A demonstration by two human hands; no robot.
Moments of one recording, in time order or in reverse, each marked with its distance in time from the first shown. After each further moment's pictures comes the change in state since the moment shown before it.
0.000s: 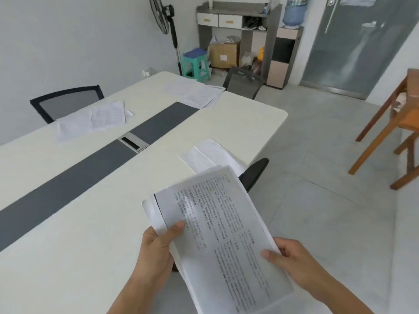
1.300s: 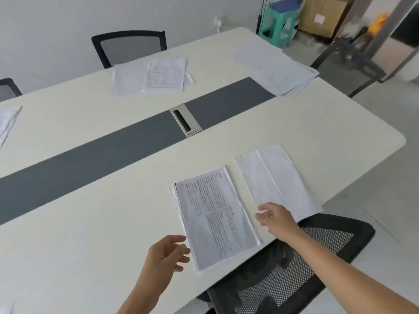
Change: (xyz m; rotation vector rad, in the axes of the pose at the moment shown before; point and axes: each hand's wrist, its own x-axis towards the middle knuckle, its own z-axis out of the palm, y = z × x) left_hand 0.142 0.005 -0.117 0.417 0.411 -0.211; right_hand 0.345 -0.076 0.089 -0.632 -0.146 0.065
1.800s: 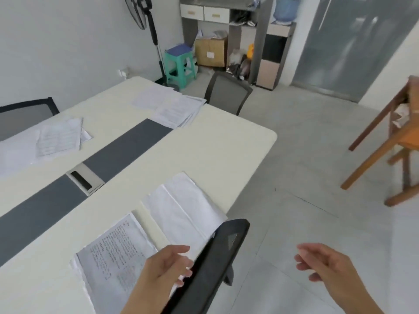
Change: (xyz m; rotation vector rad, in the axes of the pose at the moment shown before) left_hand -0.048 0.104 0.210 0.180 -0.418 0.264; right_hand -0.213 0.169 -0.185 0.629 0.574 0.108
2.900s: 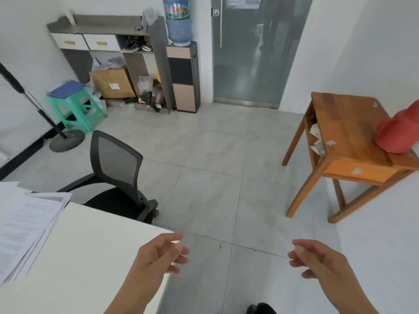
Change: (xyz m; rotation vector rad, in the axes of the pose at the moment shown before) left_hand 0.437 0.301 0.386 0.098 -0.321 0.116; right_hand 0.420 -0.106 -0.314 0.192 0.314 0.053
